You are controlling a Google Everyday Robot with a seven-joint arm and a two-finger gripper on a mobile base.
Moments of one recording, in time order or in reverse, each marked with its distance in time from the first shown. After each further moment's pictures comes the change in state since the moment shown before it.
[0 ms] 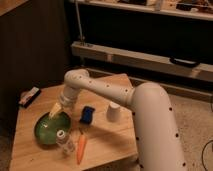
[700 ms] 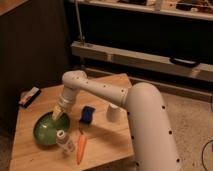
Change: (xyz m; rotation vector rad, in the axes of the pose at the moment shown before) arm -0.006 -0.004 0.018 0.008 -0.070 -0.019
